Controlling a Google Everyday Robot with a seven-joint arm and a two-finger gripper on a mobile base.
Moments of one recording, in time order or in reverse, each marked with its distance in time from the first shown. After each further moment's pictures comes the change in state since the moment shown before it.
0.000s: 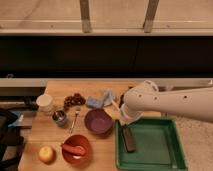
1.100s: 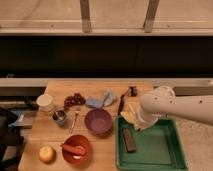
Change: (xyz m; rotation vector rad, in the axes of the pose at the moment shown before) arm 0.054 -0.088 0.014 0.046 0.072 0.261
